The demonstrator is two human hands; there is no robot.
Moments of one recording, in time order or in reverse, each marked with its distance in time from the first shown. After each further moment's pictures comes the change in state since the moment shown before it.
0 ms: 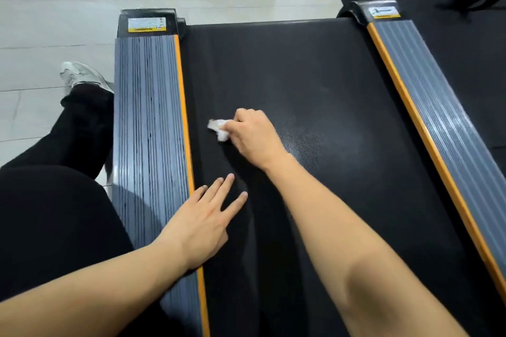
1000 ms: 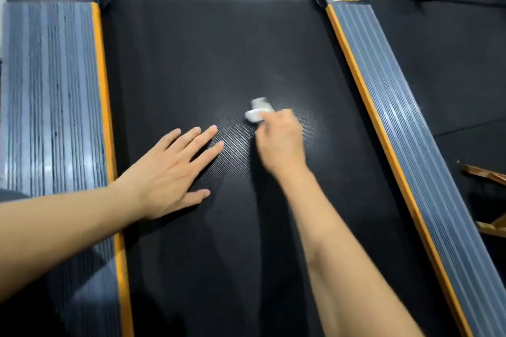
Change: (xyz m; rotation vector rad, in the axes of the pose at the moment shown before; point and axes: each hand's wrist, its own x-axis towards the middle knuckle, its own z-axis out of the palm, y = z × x) left_hand 0.098 -0.025 -0.028 0.061 0.116 0.094; right_hand -0.067 0.087 -0.042 -0.089 -0.059 0.608
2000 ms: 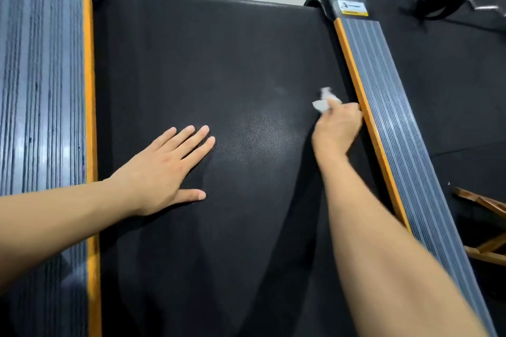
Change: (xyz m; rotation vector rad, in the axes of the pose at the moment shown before) left_hand 0.032 -0.021 0.028 -0.202 -0.034 -0.054; right_hand 0.085 0.108 -0.005 -0.159 0.266 0.293
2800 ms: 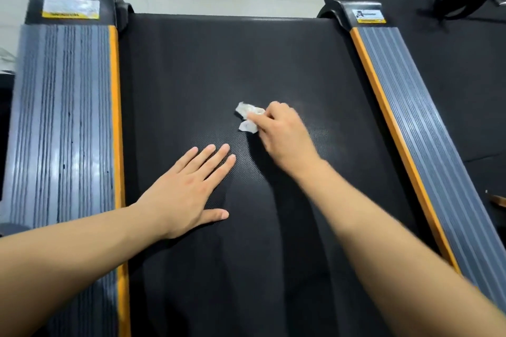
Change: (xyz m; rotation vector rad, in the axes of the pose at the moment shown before) left_hand 0.001 0.004 -0.005 0.002 -0.034 -0.034; right_hand -0.039 -0.101 0.004 0.211 -0.174 -0.786
